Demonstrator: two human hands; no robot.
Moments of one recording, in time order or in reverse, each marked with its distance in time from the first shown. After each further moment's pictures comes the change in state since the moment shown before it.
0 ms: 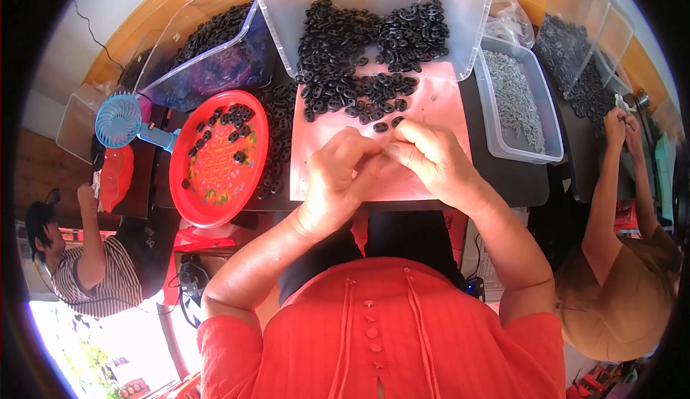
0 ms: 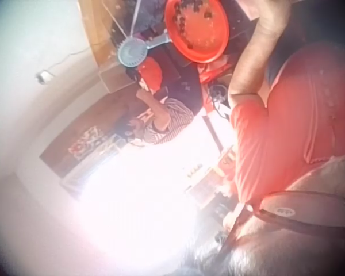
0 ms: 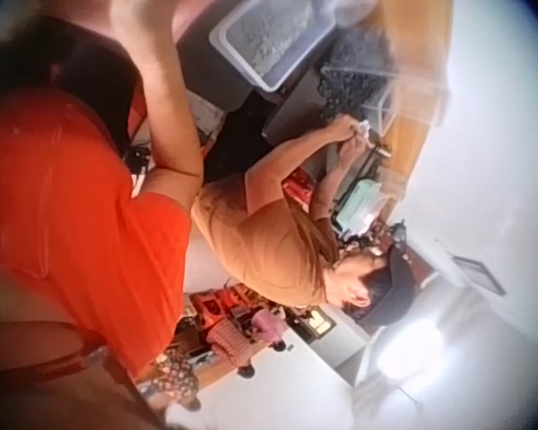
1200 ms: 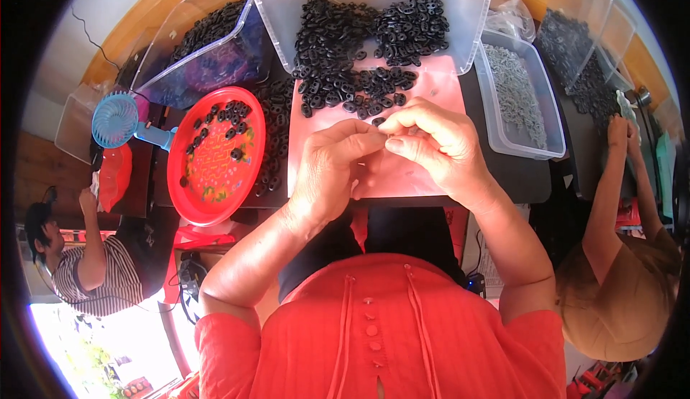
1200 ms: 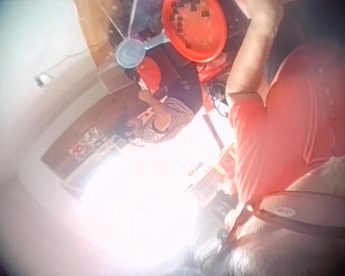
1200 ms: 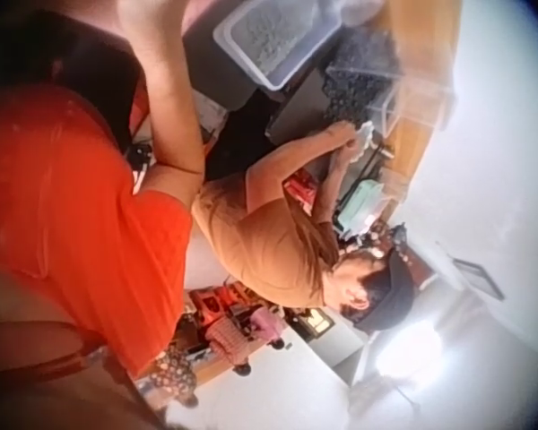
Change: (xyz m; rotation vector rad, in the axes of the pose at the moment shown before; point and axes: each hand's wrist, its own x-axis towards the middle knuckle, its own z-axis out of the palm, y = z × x) left_hand 0.015 0.014 -0.007 -0.876 -0.025 -0.819; right_hand 0.007 -0.011 -0.009 0.163 0.122 -0.235
